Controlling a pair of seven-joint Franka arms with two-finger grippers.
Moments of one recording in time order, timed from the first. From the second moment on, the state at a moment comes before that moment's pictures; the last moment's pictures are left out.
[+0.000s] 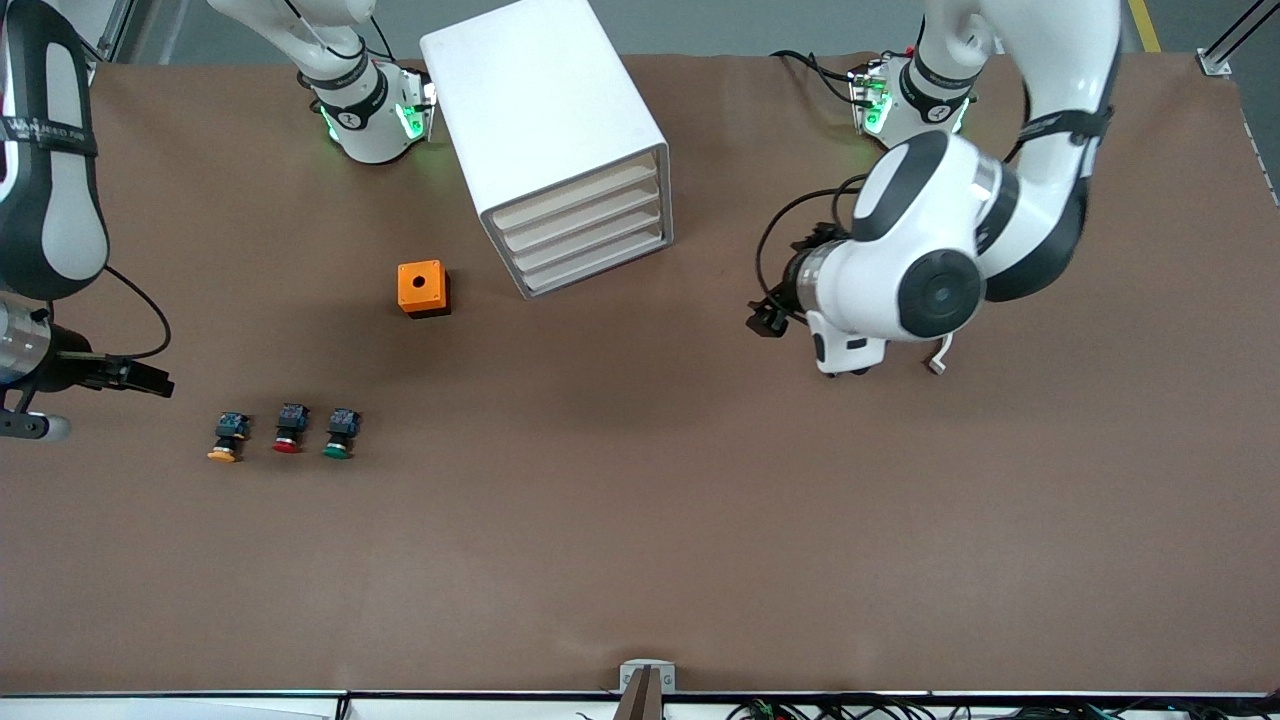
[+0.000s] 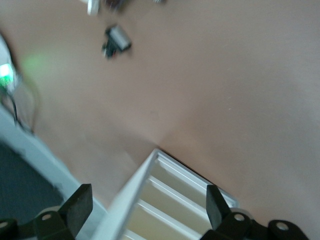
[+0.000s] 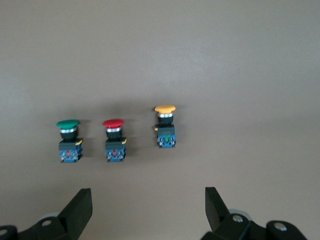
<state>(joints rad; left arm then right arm) -0.47 0.47 -0.04 -1.40 -0.41 1.48 -1.54 -0.10 0.28 -0.13 -1.76 -0.01 2.02 -0.11</state>
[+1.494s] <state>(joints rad) -0.51 0.86 -0.12 -1.29 -1.00 1.27 -2.31 -0.14 0.56 -0.11 -1.92 0.03 2.50 -0.14</state>
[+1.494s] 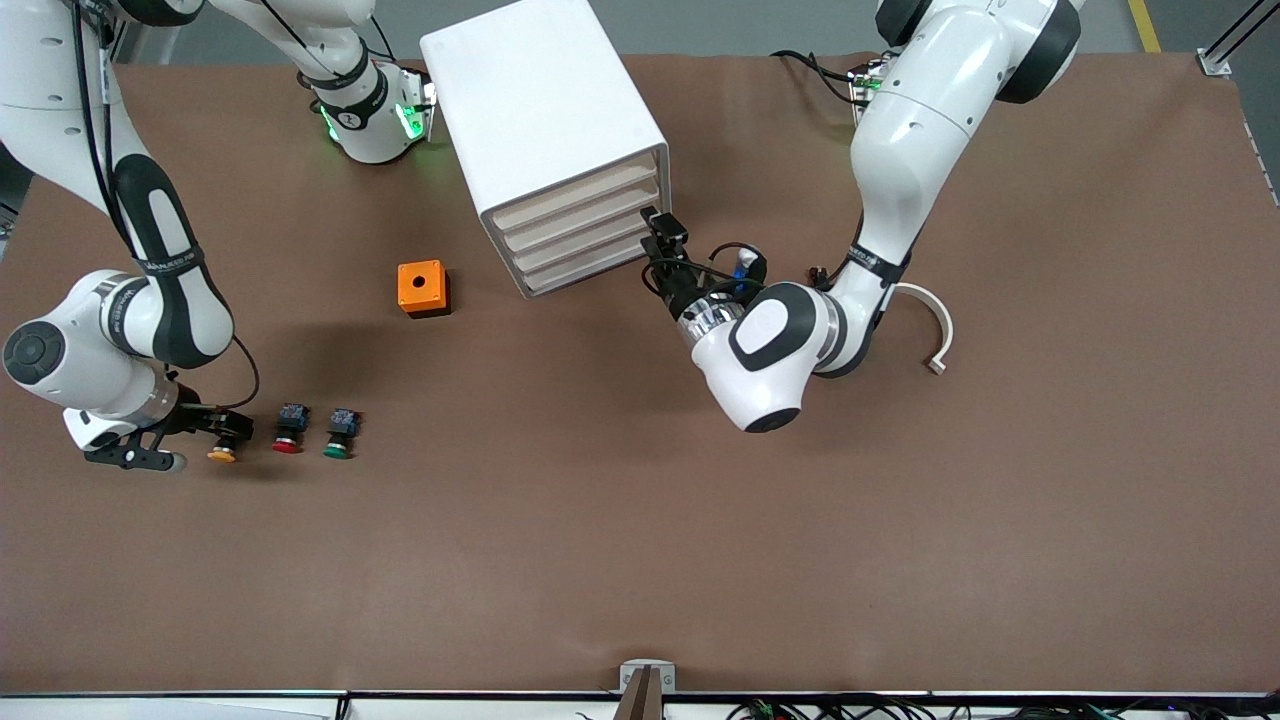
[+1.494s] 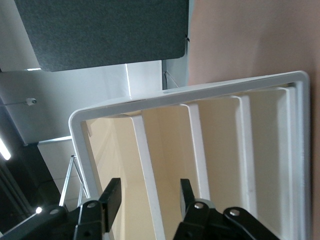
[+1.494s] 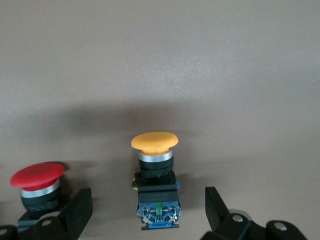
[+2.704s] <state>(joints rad) -0.65 0.89 -0.13 -1.30 -1.04 1.27 -2.31 -0.15 0.59 -0.11 -1.89 0.04 2.43 -0.16</state>
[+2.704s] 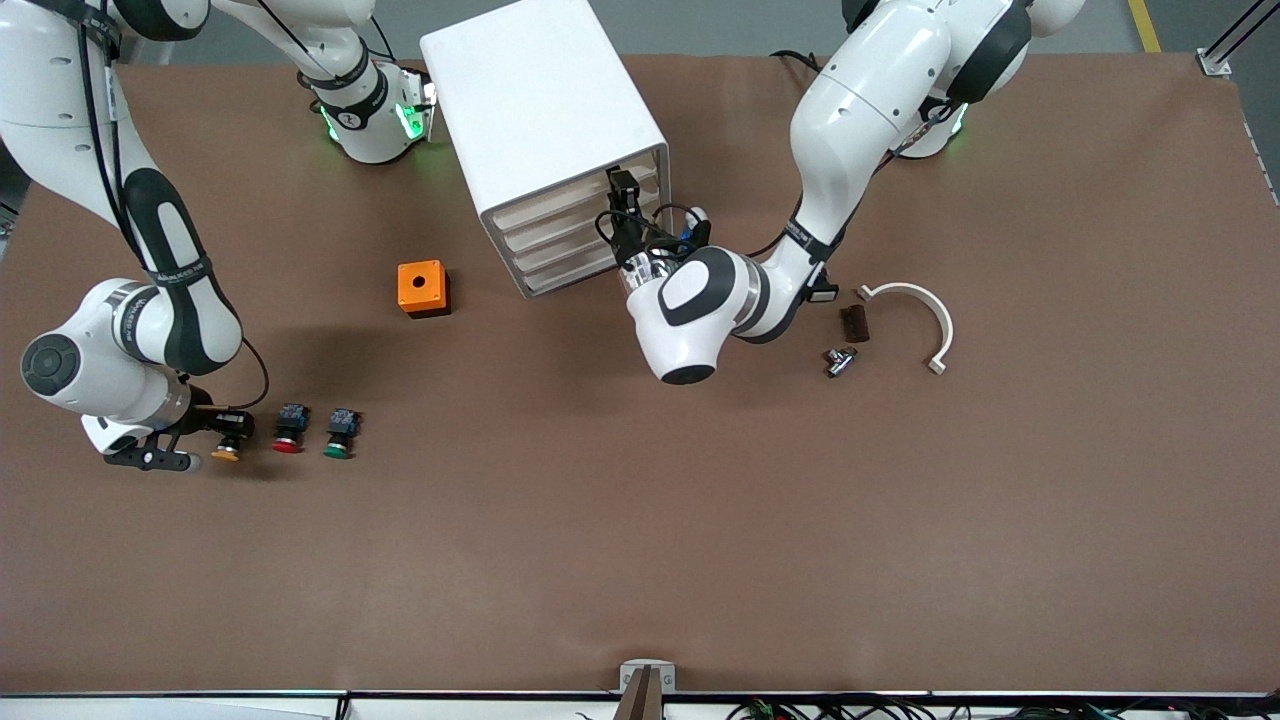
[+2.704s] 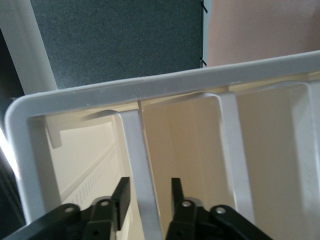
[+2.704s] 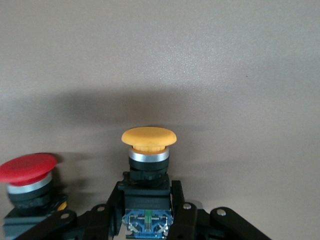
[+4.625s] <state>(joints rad) -0.49 0.90 -0.12 -1.30 -1.07 1.30 -2.32 0.20 0.08 -0.08 -1.80 0.13 1.76 0.62</state>
